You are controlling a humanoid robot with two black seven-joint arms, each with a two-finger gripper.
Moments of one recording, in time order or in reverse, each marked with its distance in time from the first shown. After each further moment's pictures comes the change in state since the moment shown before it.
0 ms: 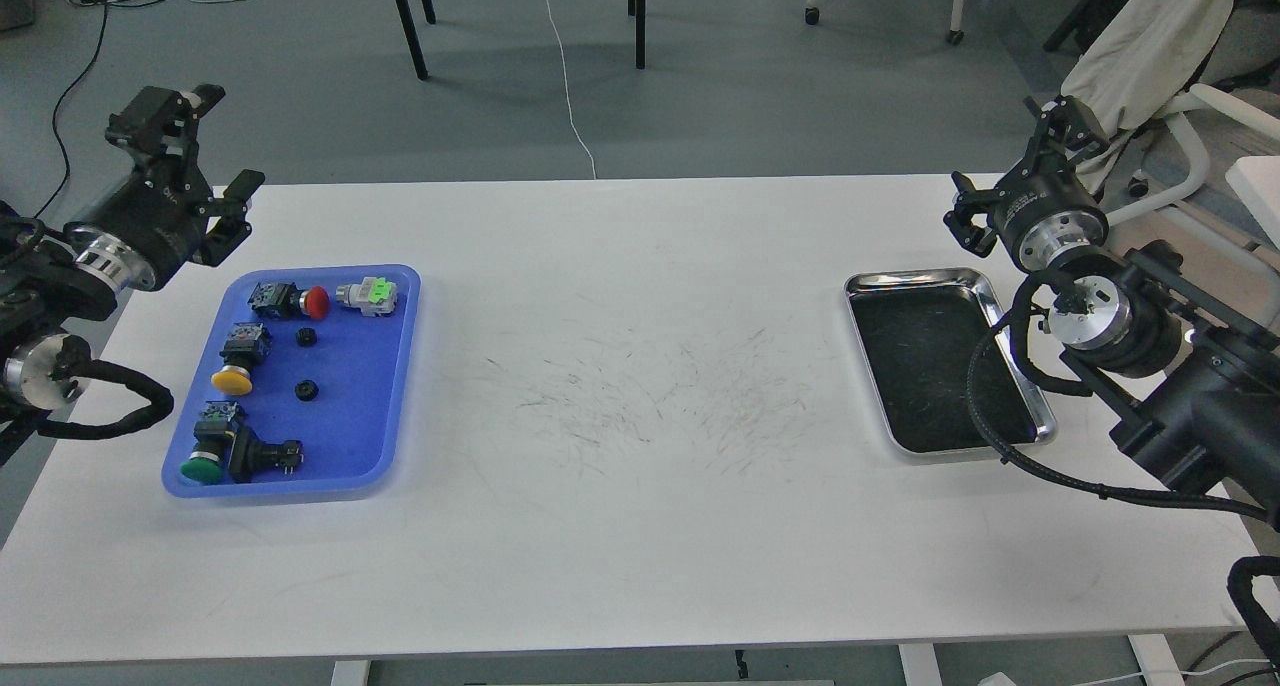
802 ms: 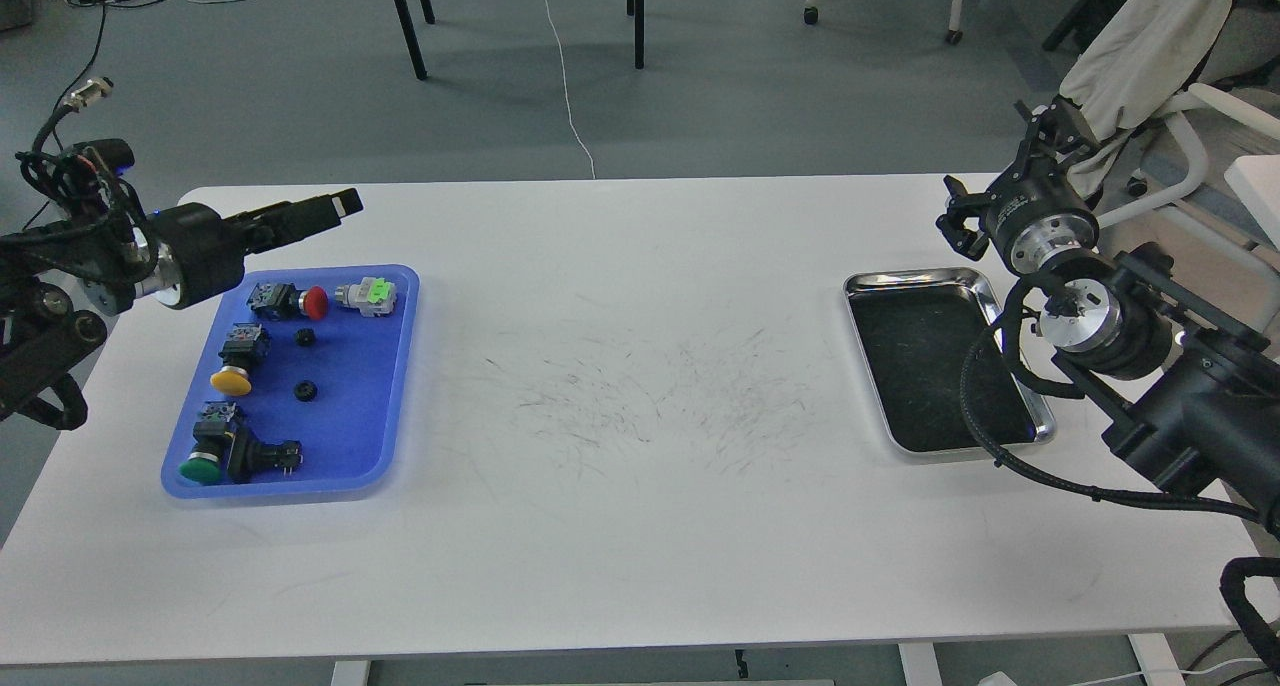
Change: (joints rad) left arm -0.113 -0.008 0.146 0.060 0.951 0.112 -0.070; right arm 0.000 0.015 -0.005 -0.001 -0.005 -0.005 0.002
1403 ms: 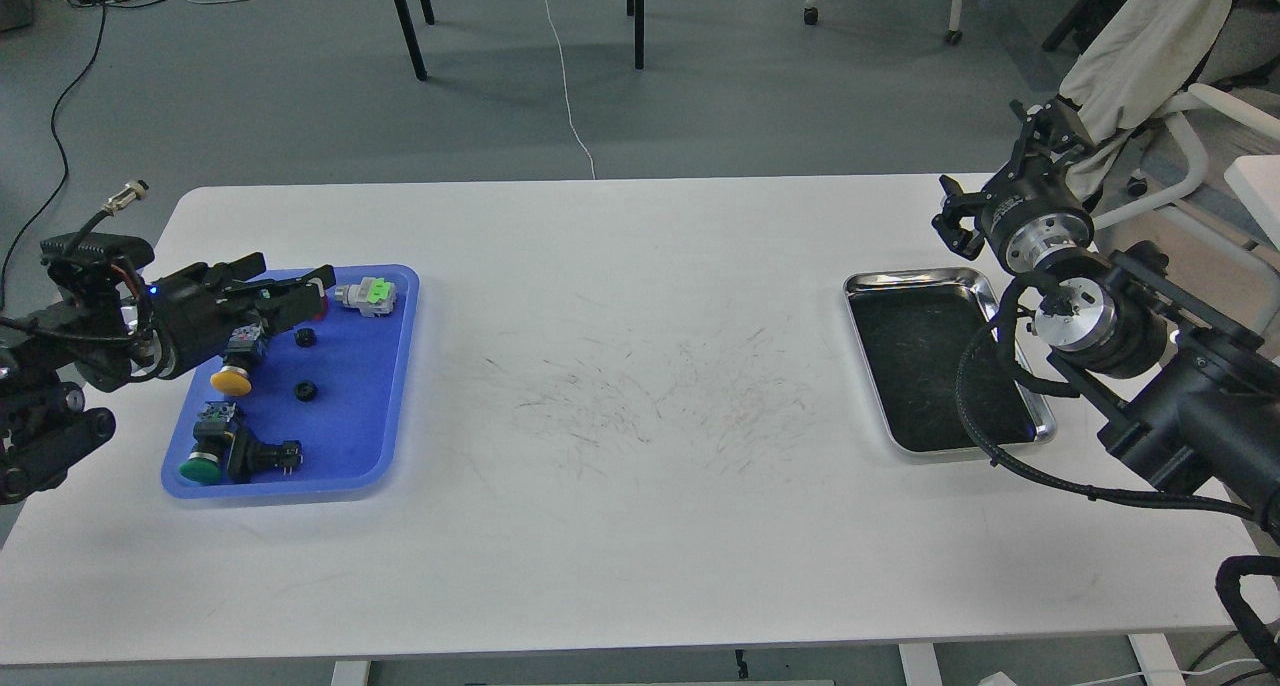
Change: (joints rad) left arm 0.068 -0.065 0.256 0.203 0.039 0.311 0.000; right arm 0.007 0.004 -0.004 0.001 -0.006 -0.013 0.000
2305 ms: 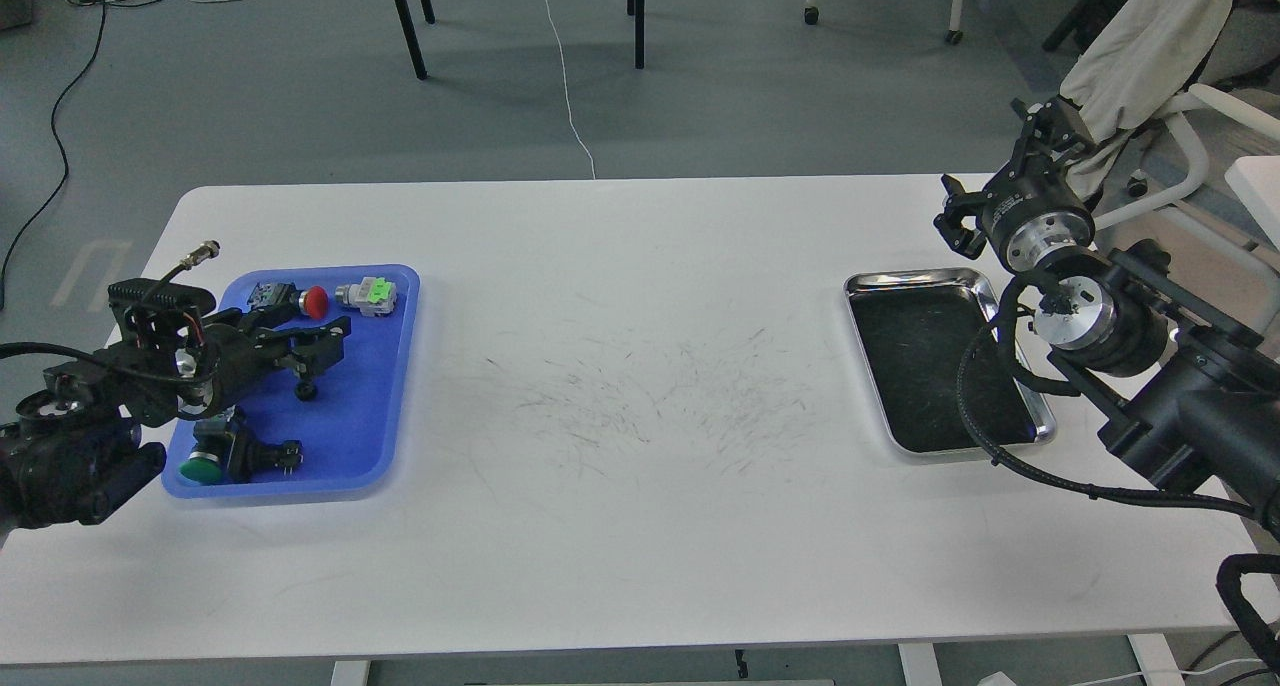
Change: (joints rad) left arm 0.018 -0.174 0.097 0.219 0.002 0.026 0.000; right arm 0.000 -0.002 -0.004 -0.001 -0.003 -0.003 0.000
